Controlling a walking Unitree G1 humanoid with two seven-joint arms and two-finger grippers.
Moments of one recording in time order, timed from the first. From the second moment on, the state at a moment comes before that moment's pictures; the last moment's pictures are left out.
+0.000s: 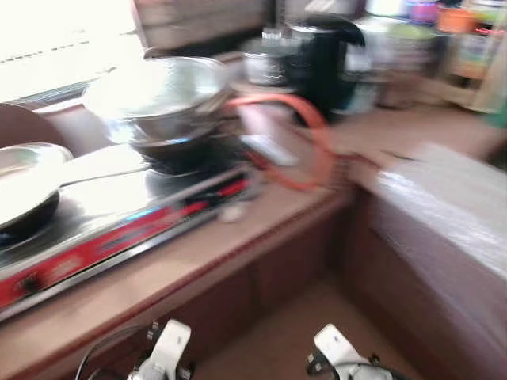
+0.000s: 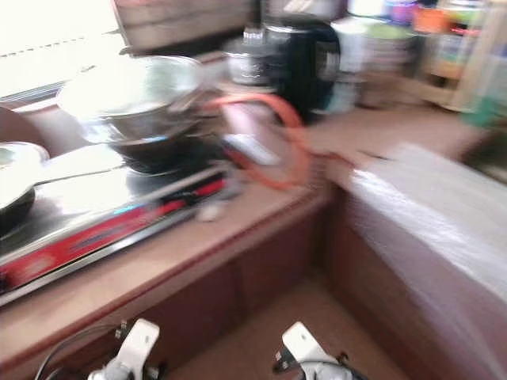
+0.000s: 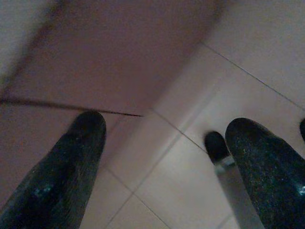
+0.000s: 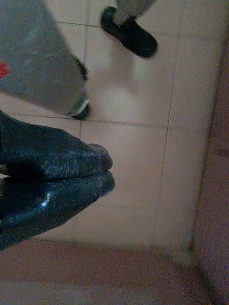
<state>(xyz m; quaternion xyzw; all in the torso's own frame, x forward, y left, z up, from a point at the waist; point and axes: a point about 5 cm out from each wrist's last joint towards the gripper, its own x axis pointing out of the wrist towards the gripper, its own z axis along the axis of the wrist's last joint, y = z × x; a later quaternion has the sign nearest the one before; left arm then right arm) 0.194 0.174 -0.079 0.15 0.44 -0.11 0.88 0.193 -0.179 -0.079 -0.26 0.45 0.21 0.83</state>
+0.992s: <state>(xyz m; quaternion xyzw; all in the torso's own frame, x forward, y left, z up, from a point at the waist) 0.178 0.169 -0.087 0.13 0.45 -0.04 0.88 0.211 -0.189 -0.068 -0.32 0.43 0.26 0.80</state>
